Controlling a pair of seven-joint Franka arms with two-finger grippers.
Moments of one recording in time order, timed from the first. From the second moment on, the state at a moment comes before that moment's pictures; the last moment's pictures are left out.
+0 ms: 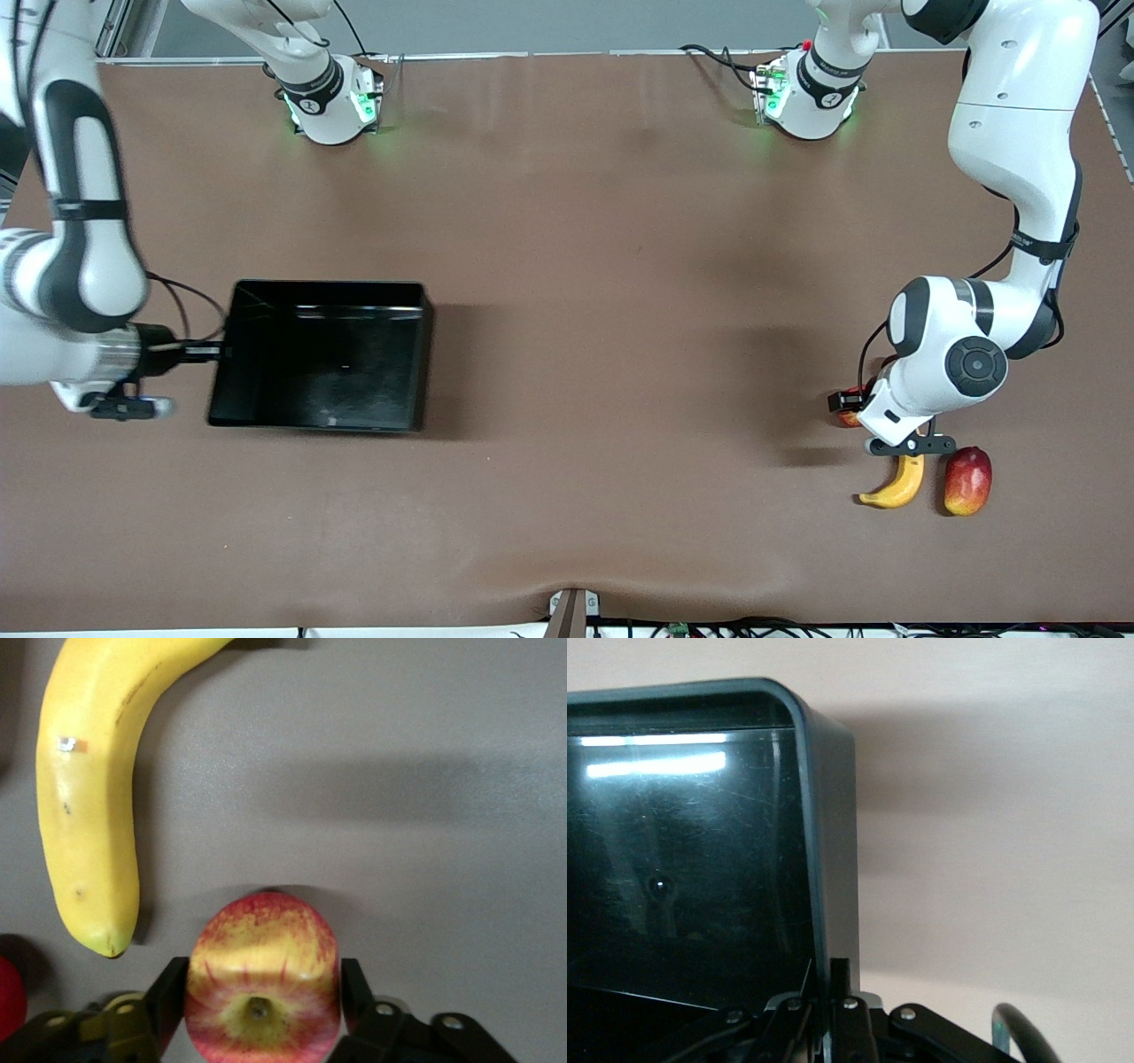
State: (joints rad) left arm 0.01 0.67 -0.07 -1.67 0.14 2.29 -0.17; right arm 0.04 0.47 -0.13 -1.62 0.30 1.80 -0.18
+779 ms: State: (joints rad) left arm -0.01 0.51 -0.08 -1.63 0.15 2.18 -0.06; right arm 0.42 0.50 -0.13 -1.58 0.43 1.98 0.11
